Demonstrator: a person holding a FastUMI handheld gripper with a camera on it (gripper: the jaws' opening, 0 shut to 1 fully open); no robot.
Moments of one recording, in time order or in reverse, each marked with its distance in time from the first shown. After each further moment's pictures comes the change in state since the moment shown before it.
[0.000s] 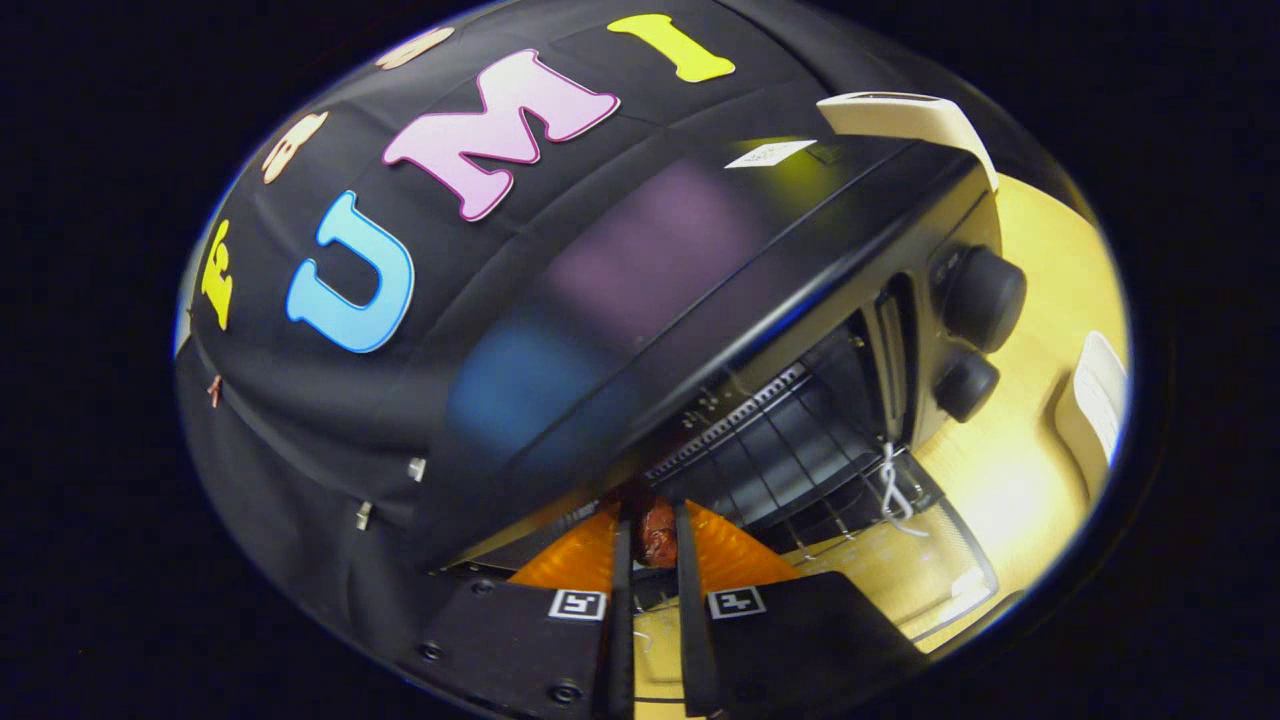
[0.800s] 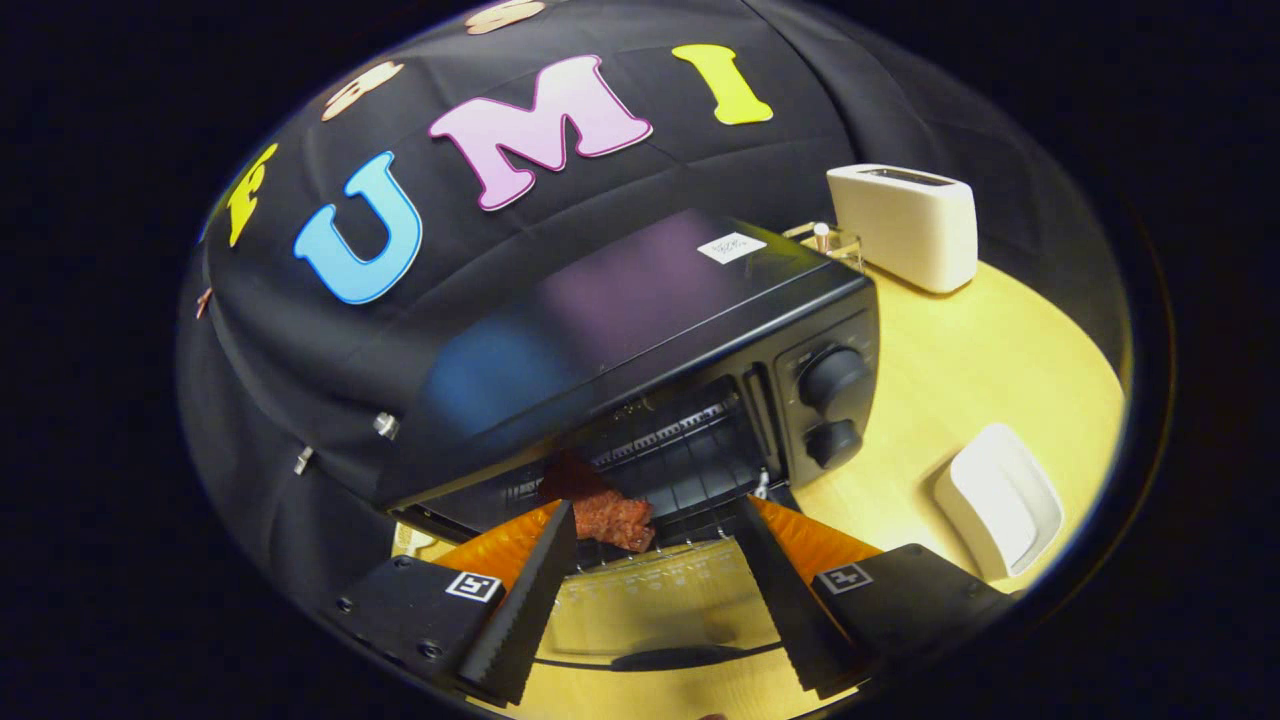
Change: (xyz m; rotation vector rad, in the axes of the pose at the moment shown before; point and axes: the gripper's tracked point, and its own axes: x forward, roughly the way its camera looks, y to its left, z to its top) arm -0.067 -0.032 0.019 -0.253 -0.071 -0.093
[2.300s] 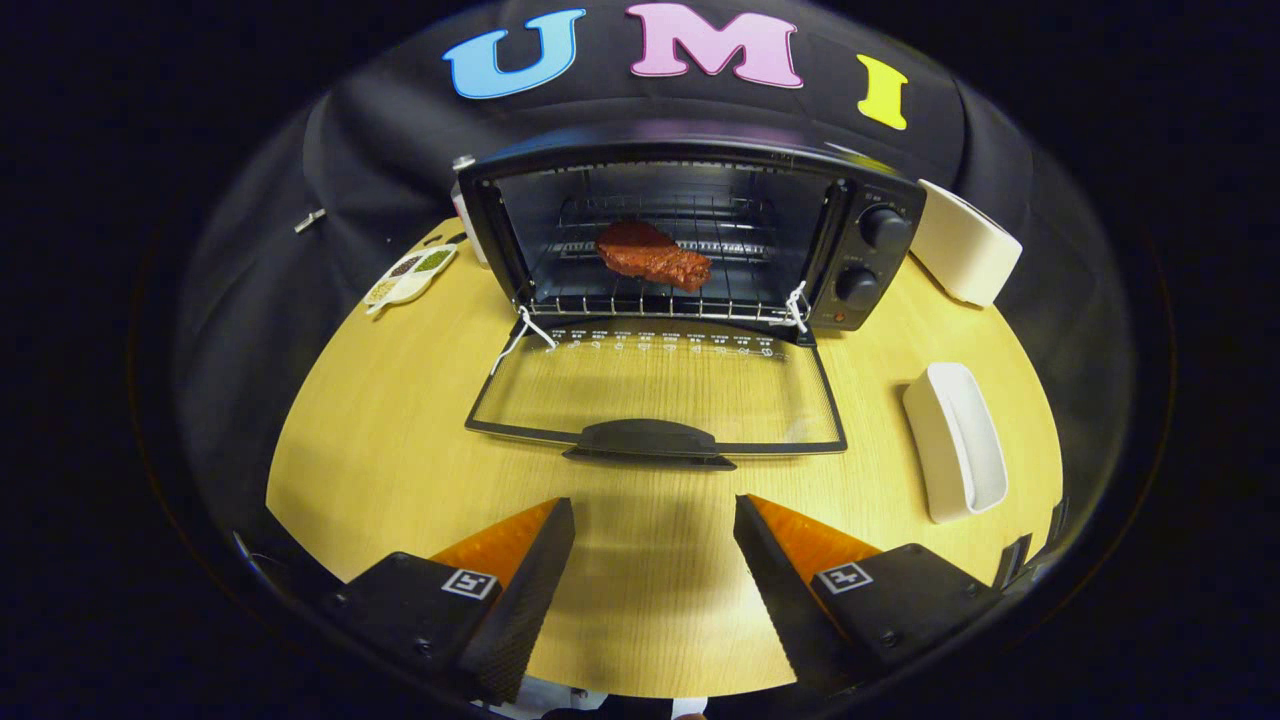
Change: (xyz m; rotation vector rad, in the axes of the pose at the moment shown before) arm -0.070 -0.012 -0.165 -0.450 0.305 -0.051
